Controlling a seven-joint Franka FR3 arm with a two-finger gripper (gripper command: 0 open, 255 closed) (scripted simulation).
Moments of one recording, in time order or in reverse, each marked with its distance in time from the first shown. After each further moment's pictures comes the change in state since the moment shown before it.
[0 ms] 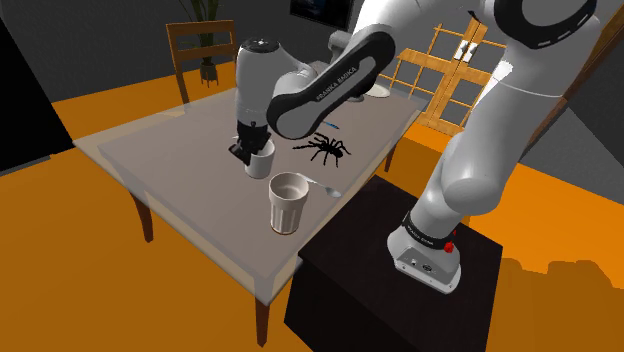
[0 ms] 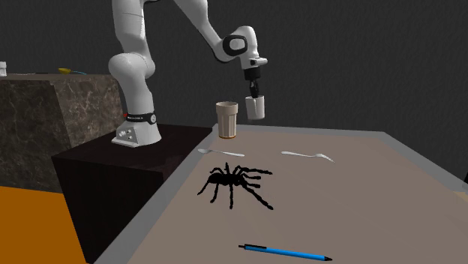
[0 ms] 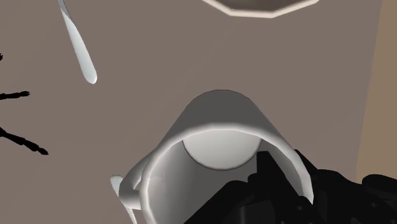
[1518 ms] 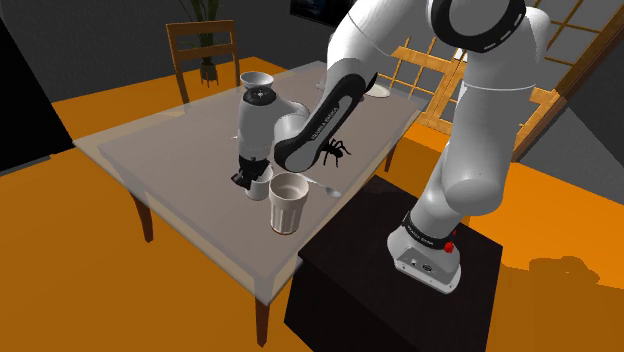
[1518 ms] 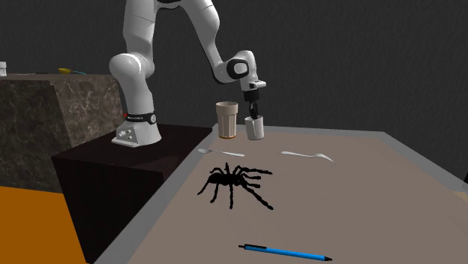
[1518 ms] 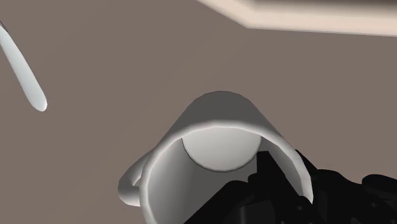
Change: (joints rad) arm 0.037 0.229 -0.072 -0.009 -0.220 0.219 0.192
